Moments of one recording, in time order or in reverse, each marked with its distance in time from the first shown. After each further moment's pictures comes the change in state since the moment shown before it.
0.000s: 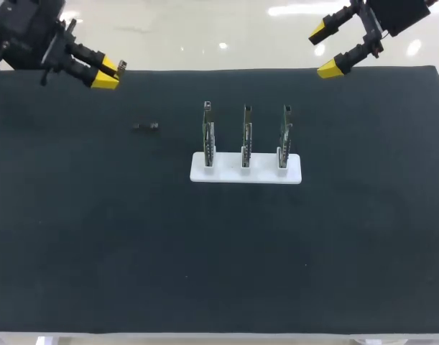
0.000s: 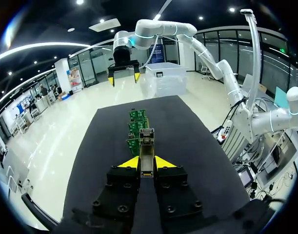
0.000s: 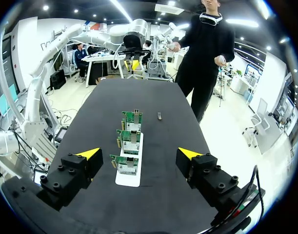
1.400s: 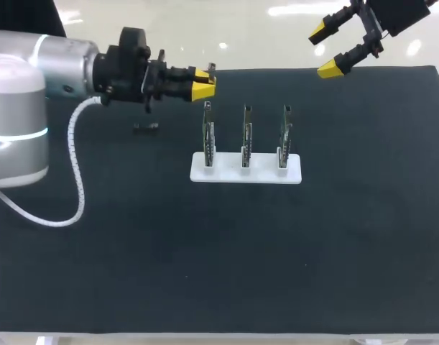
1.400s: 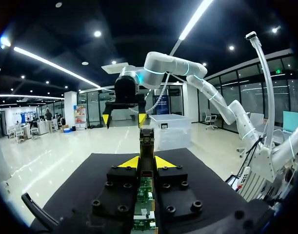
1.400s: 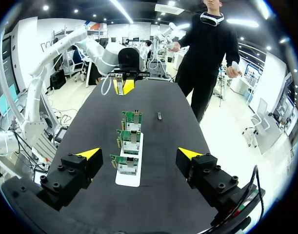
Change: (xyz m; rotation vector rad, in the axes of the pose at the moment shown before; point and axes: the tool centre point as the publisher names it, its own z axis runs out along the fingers) left arm -0.087 0.012 0.142 -0.027 -0.509 -0.074; right arm 0.000 0.000 0.000 0.000 0.000 0.000
